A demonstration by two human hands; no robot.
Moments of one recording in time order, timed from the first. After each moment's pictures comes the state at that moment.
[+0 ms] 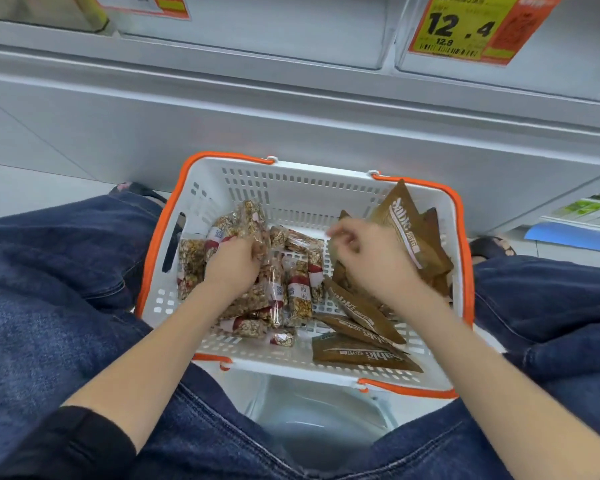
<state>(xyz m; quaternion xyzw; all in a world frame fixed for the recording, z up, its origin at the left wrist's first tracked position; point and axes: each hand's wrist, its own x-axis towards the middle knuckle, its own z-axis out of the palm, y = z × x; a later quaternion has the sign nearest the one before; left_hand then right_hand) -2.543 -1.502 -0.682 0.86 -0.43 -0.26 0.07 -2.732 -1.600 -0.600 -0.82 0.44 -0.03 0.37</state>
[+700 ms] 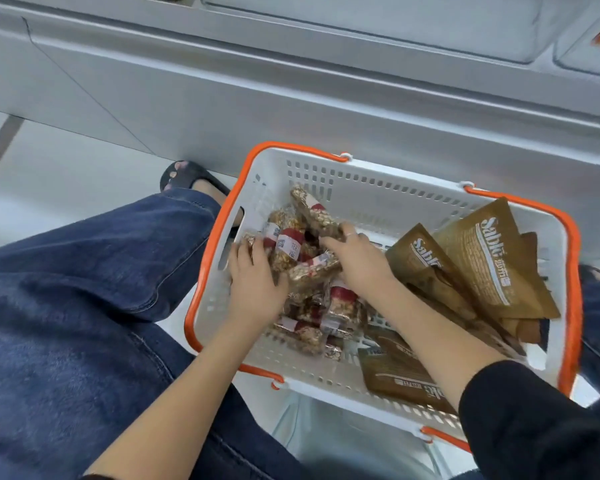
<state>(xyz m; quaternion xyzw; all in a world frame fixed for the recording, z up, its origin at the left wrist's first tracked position) -2.520 -1.450 -0.711 0.91 -0.32 -0.22 0.11 -2.628 -1.605 -0.734 -0.92 0.29 0.15 0.21</state>
